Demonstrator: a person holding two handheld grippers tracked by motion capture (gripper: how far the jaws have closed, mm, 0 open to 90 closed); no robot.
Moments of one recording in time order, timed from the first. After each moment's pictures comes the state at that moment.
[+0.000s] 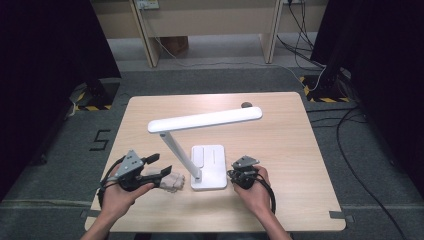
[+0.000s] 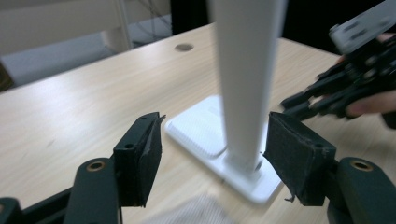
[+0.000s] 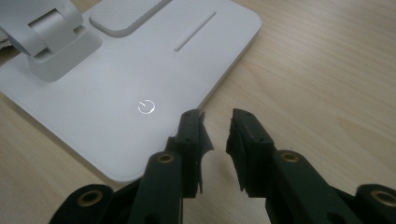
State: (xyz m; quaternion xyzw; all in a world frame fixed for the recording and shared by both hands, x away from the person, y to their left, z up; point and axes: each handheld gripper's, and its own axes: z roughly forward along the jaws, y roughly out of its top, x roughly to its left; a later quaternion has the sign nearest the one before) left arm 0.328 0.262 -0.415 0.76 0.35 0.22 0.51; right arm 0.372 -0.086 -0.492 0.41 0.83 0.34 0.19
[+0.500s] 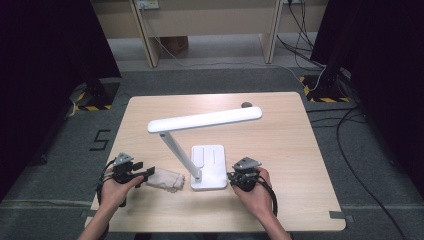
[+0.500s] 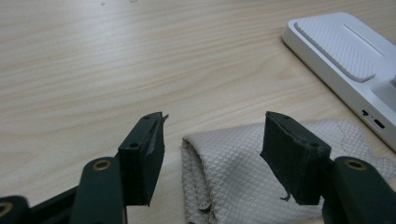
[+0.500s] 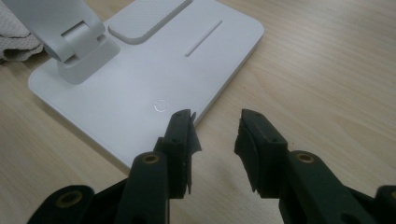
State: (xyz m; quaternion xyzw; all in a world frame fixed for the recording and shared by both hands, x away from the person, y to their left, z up) left arm 0.373 0.318 -0.497 0.73 0.52 0.16 0.41; right arm 0.363 -0.086 -0.484 0.40 0.83 0.35 0.19
